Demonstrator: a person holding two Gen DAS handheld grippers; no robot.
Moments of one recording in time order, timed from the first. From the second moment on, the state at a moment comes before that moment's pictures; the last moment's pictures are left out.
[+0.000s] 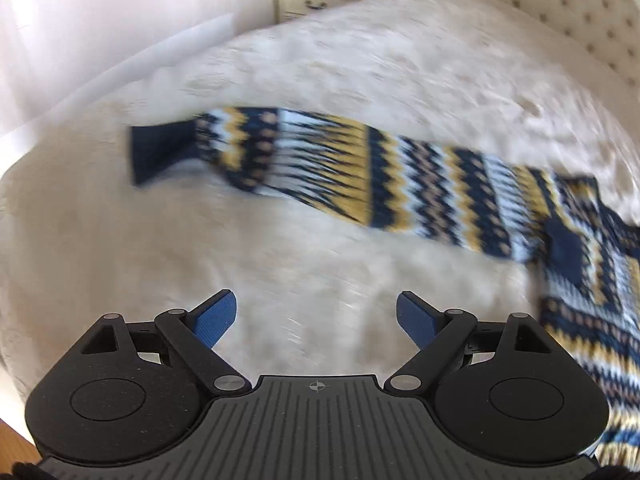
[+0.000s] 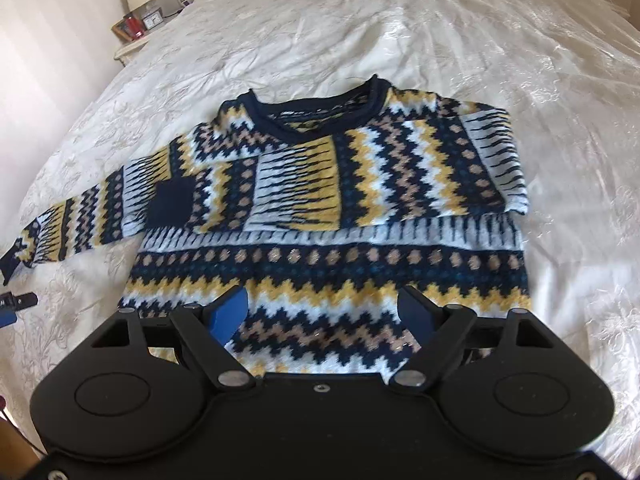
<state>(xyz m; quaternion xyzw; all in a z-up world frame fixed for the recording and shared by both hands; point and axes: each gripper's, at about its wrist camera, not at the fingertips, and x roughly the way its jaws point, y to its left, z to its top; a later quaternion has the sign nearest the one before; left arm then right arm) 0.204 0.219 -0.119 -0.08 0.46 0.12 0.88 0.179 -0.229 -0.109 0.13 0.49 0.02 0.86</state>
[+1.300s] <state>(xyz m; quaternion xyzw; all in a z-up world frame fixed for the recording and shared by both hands) 0.287 0.322 -0.104 -0.22 0.36 0.17 0.89 0.209 -0.127 -0.100 0.09 0.52 0.07 0.85</state>
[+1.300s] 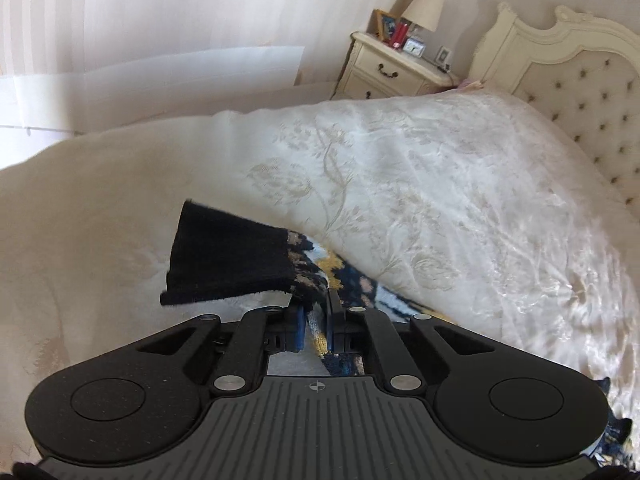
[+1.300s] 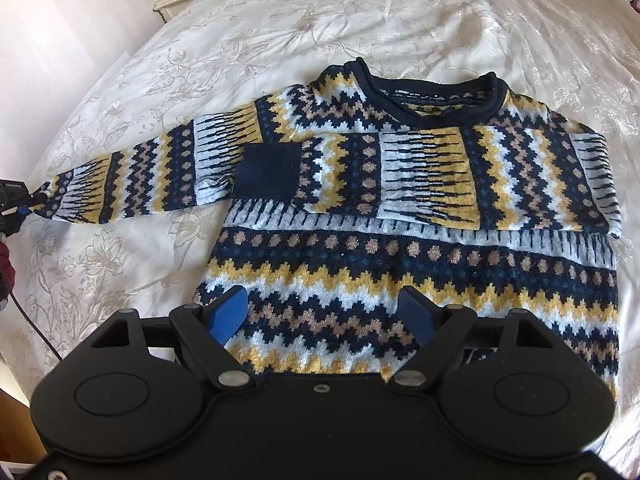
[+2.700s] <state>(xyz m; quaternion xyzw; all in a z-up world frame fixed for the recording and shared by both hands) 0.264 -0.183 -0.087 0.08 0.39 -0.24 0.88 0.115 -0.333 -0.114 0.20 0.49 0.01 0.85</state>
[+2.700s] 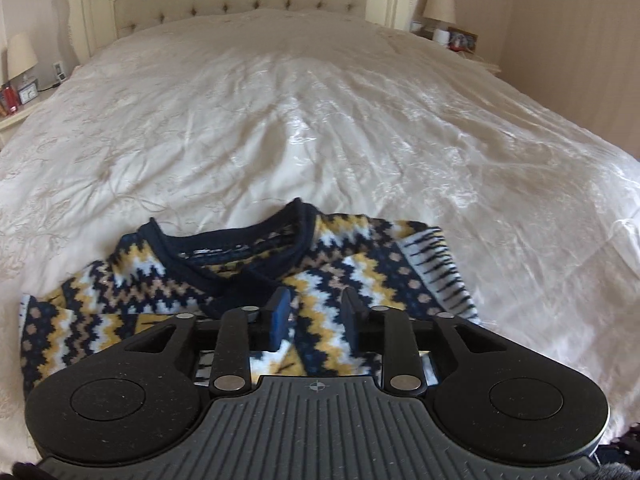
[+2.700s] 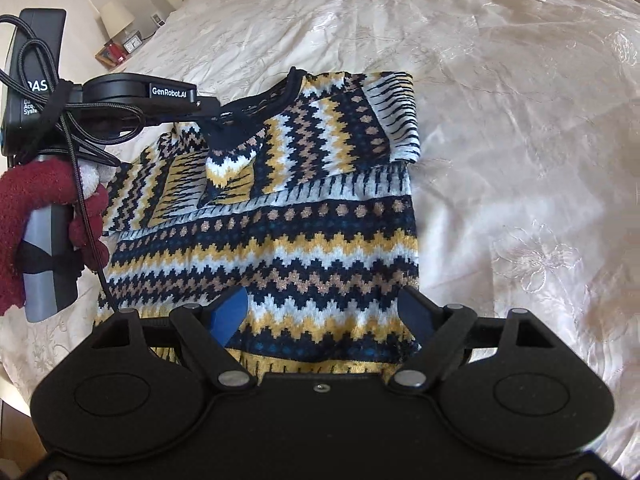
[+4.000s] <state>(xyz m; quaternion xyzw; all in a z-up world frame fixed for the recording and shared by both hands) 0.264 0.027 -0.184 0.01 0.55 -0.02 0.83 0.304 -0.205 -0.133 0.02 0.51 0.09 0.85</state>
